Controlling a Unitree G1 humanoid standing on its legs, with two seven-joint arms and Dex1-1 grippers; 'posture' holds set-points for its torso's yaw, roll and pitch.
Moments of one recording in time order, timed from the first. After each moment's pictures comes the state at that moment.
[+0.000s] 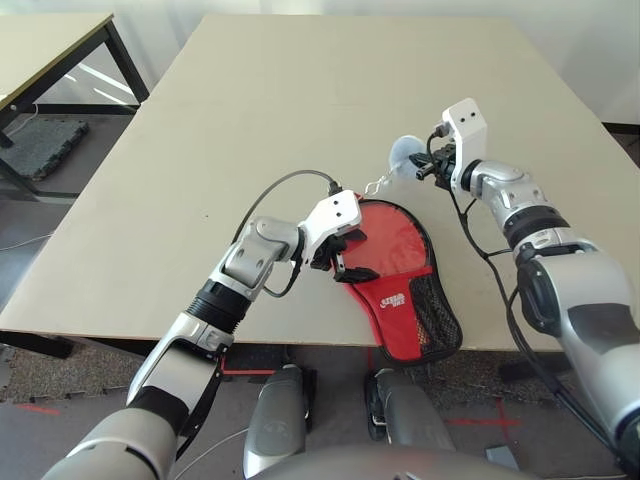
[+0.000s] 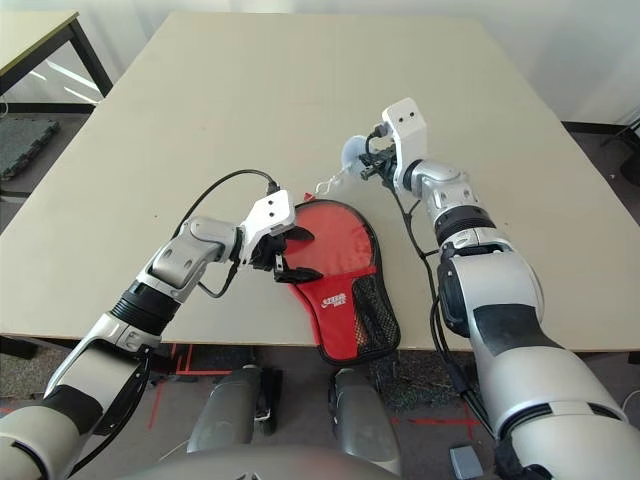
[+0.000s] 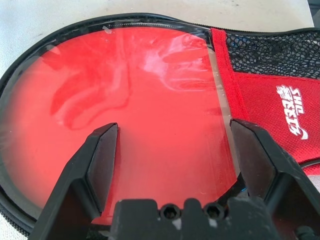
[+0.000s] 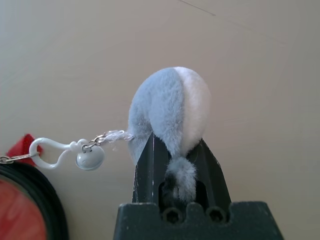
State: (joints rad) left arm -0.61 0.30 -0.39 0.25 -0.06 0.44 -1.08; right arm -1.07 -0.39 -0.01 1.26 0.05 -0.02 0.63
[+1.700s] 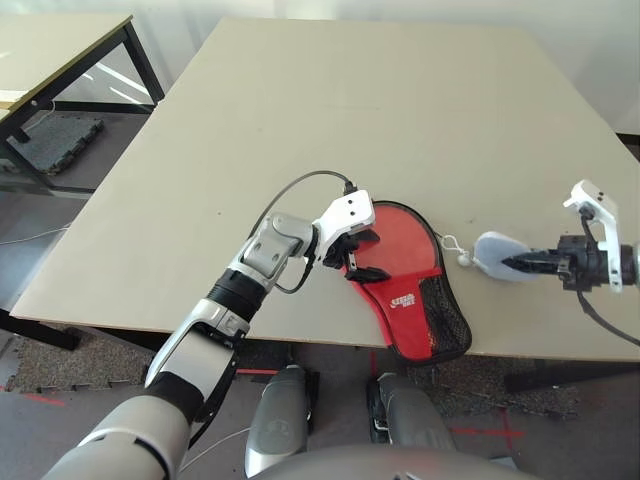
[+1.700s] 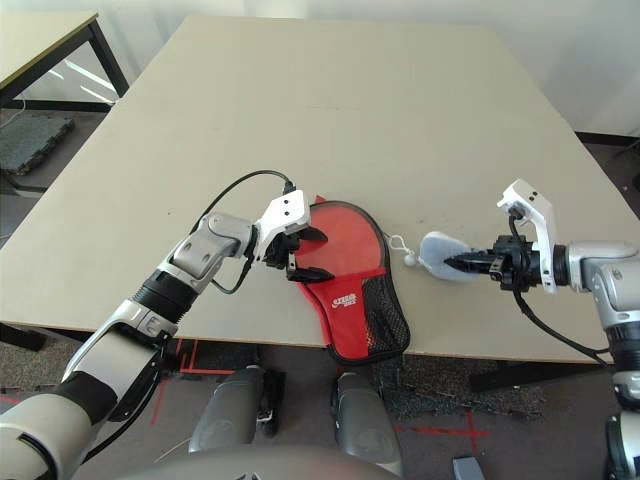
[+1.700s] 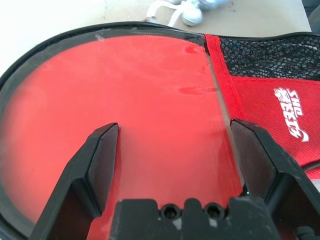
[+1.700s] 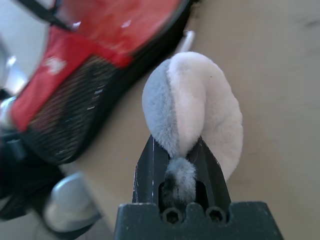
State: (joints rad) left arm -0.69 0.22 -0.41 0.45 -0.05 0.33 -1.10; right arm -0.22 -0.97 -0.07 0.17 0.41 0.75 1.37
